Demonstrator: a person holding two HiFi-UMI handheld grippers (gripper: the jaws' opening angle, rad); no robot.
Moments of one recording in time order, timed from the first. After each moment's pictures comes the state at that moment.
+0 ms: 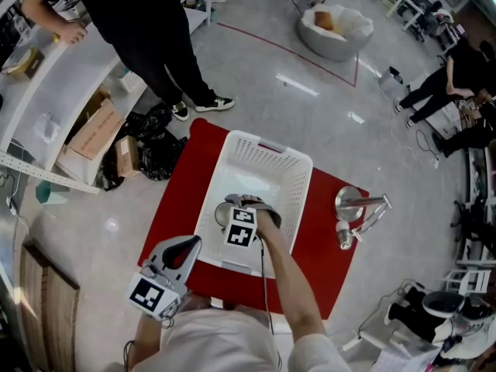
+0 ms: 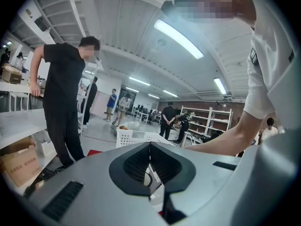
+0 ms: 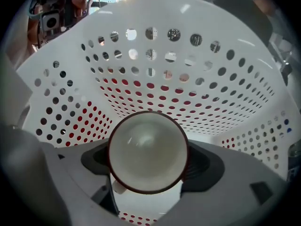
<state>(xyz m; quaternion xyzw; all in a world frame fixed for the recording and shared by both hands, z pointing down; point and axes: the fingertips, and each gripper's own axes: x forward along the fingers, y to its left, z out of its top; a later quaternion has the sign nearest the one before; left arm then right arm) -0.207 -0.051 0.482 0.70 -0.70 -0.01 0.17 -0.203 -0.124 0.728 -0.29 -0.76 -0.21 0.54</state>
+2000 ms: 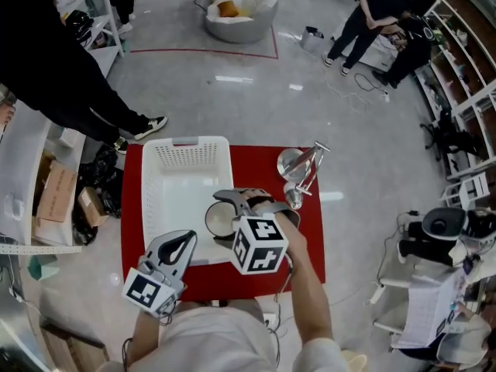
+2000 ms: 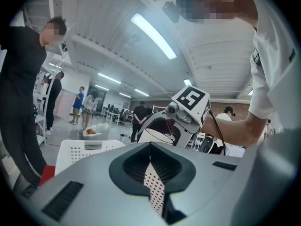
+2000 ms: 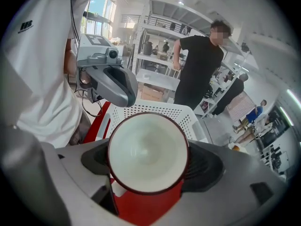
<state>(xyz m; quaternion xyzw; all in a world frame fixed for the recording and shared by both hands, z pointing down) -0.106 -0.133 0.453 0.82 -0.55 0.00 0.12 -0.090 -0.178 0.503 -0.14 -0.85 -0.21 0.45</state>
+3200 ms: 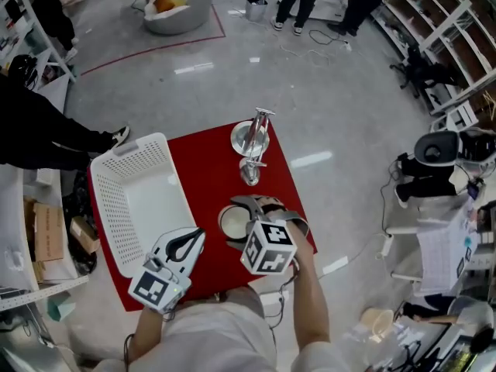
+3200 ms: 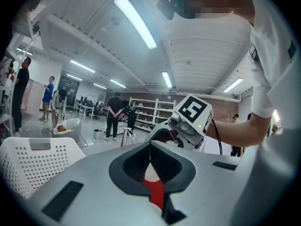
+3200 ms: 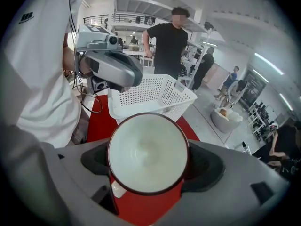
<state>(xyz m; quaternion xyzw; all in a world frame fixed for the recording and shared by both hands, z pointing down) 0.024 -0.177 0.460 0.90 -0.42 0.03 0.11 0.066 -0.202 0.551 0.01 -0.87 -0.09 0.49</state>
